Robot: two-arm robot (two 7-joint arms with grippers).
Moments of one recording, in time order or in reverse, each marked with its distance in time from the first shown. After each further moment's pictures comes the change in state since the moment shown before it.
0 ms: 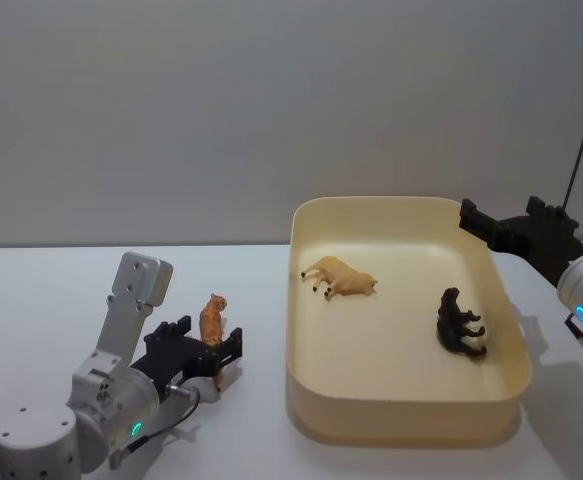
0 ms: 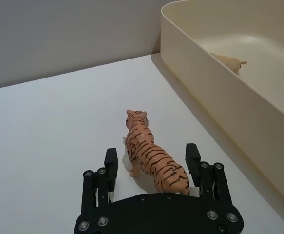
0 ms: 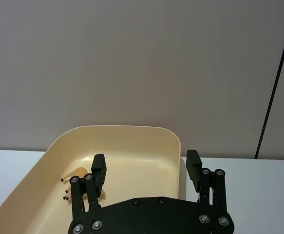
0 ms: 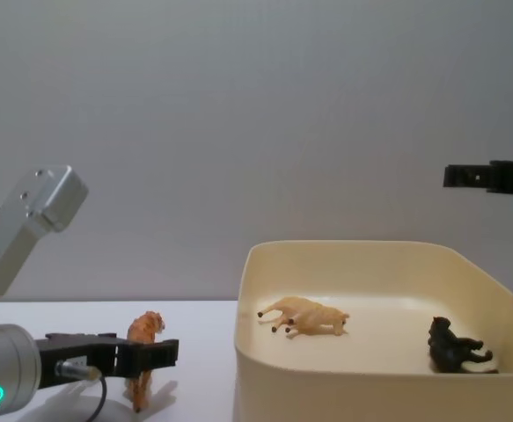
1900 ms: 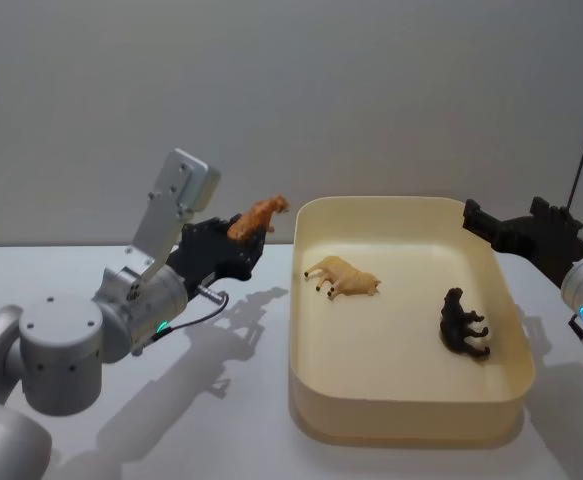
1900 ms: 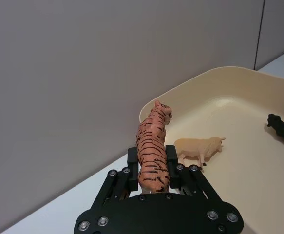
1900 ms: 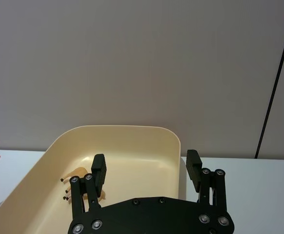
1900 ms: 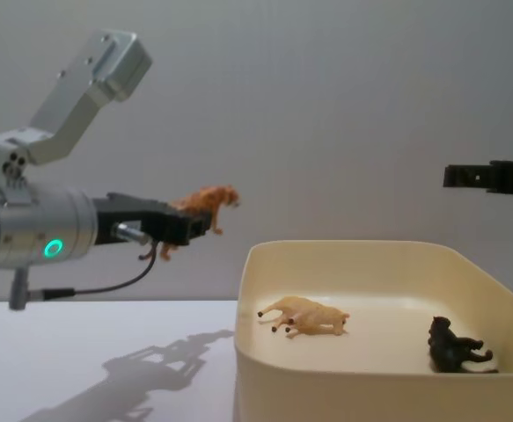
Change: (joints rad) left arm -0.202 -0.070 -0.013 0.055 0.235 -0.049 -0.185; right arm 0.000 0.000 0.000 0.000 0.000 0.000 0.000
